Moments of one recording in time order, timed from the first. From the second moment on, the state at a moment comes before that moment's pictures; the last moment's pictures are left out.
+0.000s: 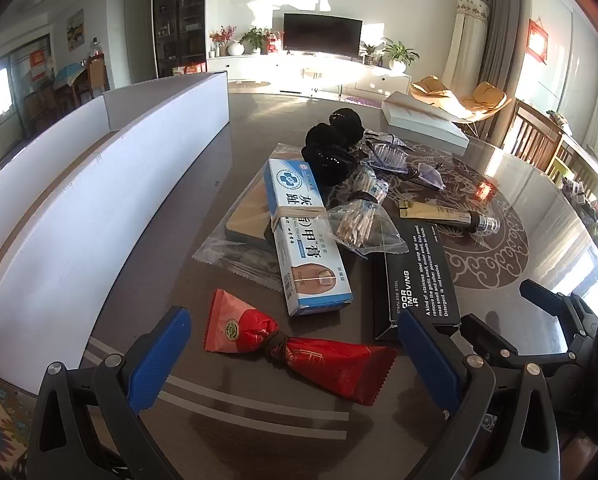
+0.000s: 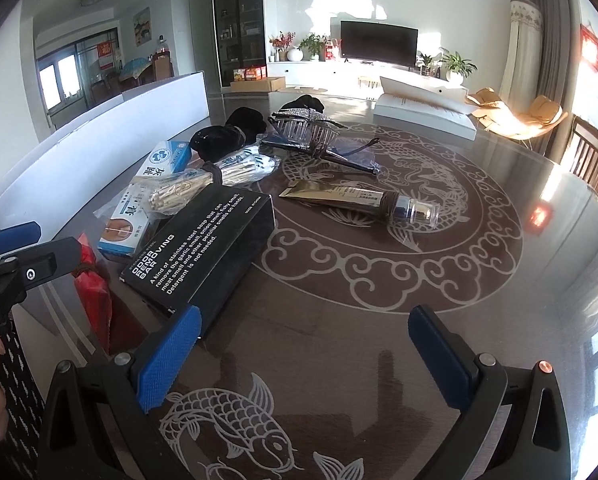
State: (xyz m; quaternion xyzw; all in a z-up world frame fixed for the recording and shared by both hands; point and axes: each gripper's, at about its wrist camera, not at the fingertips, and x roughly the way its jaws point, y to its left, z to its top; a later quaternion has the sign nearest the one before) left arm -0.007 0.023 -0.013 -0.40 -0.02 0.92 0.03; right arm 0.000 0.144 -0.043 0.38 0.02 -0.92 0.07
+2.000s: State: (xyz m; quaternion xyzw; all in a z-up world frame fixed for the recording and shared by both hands) left arm -0.010 0.025 -0.017 -0.41 -0.01 0.91 0.03; right arm 0.000 0.144 -0.044 0.38 0.02 -0.92 0.07
